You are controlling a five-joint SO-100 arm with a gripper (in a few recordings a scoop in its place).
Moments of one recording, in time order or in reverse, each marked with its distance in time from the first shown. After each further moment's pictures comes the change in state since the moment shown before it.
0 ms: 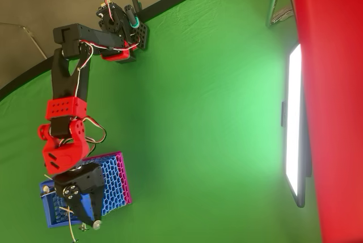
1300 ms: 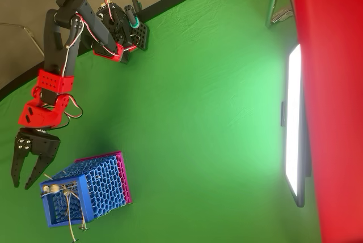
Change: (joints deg) arm 22.0 28.1 56.2 -48.1 -0.7
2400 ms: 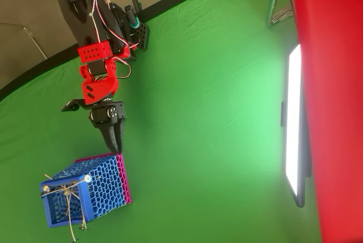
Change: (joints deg) arm -27.6 33.3 41.6 5.8 -36.7
